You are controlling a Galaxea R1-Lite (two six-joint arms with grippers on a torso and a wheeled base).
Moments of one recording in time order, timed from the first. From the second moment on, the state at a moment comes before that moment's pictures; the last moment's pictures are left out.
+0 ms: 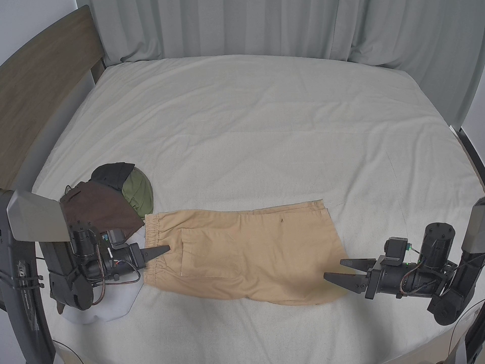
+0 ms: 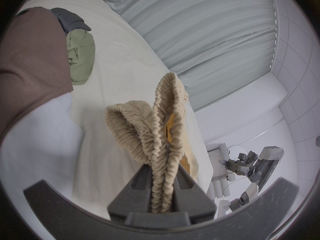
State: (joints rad) left arm -0.03 2.32 -0.42 -1.55 -0.79 -0.58; right arm 0.33 1.98 -0.11 -1.54 0.59 0.34
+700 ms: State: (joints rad) left arm 0.05 2.30 -0.40 -1.55 -0.87 -0.57; right arm 0.33 1.98 -0.10 -1.54 0.59 0.34
